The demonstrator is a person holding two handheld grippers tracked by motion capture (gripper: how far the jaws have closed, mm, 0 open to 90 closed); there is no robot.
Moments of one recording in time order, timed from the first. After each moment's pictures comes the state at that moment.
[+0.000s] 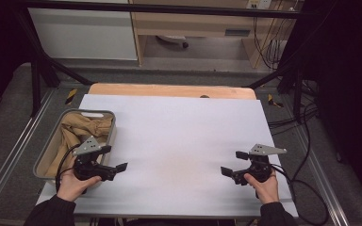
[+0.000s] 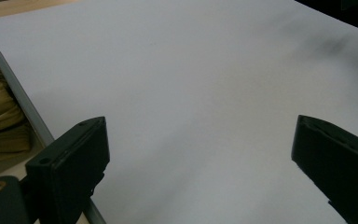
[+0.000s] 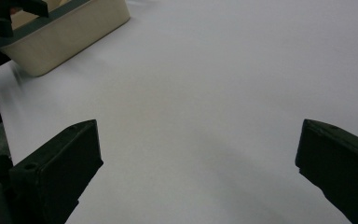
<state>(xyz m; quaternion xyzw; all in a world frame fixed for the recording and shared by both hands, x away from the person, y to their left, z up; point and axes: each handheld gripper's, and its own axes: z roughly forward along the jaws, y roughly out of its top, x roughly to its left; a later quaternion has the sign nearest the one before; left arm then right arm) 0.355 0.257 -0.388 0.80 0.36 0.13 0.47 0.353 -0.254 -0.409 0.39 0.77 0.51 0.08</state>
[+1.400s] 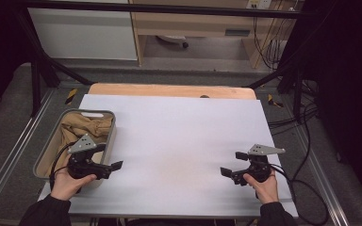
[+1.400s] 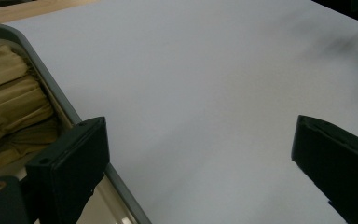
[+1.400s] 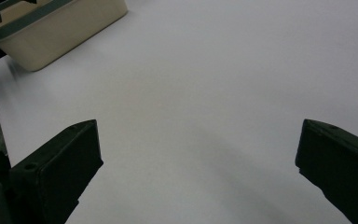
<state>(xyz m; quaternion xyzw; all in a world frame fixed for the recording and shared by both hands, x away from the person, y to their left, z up) 0.354 0.268 -0.377 0.80 0.36 0.14 0.45 0.354 -0.253 -0.411 0.39 0.77 0.50 0.08</state>
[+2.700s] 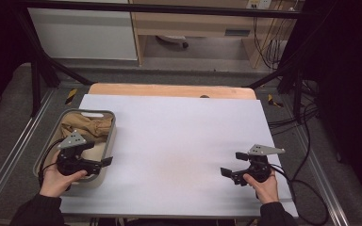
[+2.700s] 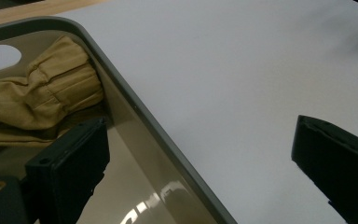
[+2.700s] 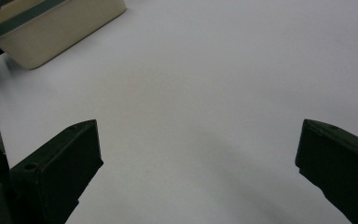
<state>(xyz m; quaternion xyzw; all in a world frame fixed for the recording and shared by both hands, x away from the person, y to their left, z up) 0.358 0.293 -0.369 0.80 0.39 0.16 0.43 0.354 -0.253 -0.412 0.39 0.77 0.49 0.08</state>
